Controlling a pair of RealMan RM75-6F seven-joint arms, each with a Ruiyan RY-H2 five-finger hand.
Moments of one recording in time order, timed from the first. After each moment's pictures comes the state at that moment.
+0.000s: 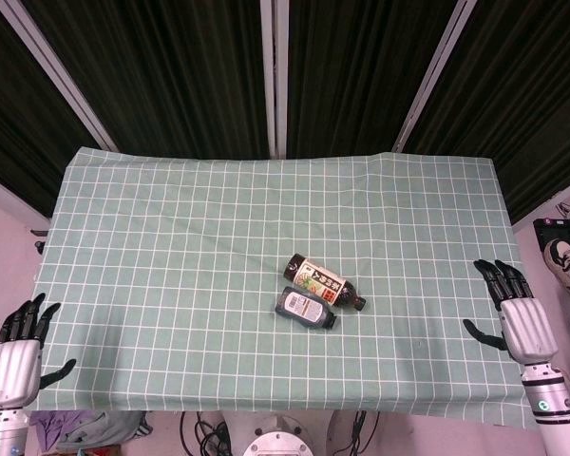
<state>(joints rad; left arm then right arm) 0.05 -1.29 -0.02 -1.59 1.54 1.60 0.20 0.17 -1.19 0.02 -1.54 -1.53 1.48 0.15</state>
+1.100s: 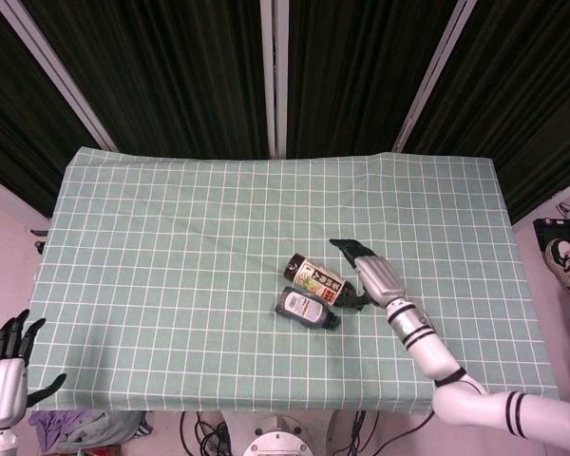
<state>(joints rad) 0.12 -1.32 0.02 -1.52 1.55 1.68 0.10 0.66 -1.46 0.25 -1.67 -1.03 0.88 -0.11</state>
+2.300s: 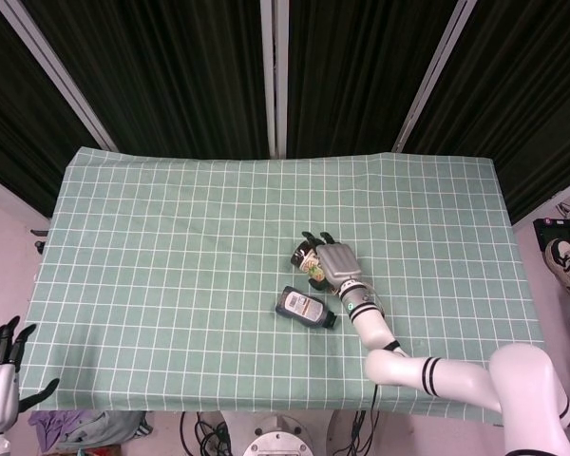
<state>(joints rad) 0.14 -1.34 0.01 -1.45 1.53 1.67 0.03 0.94 -1.78 0.25 -1.30 -0.63 0.90 -0.47</state>
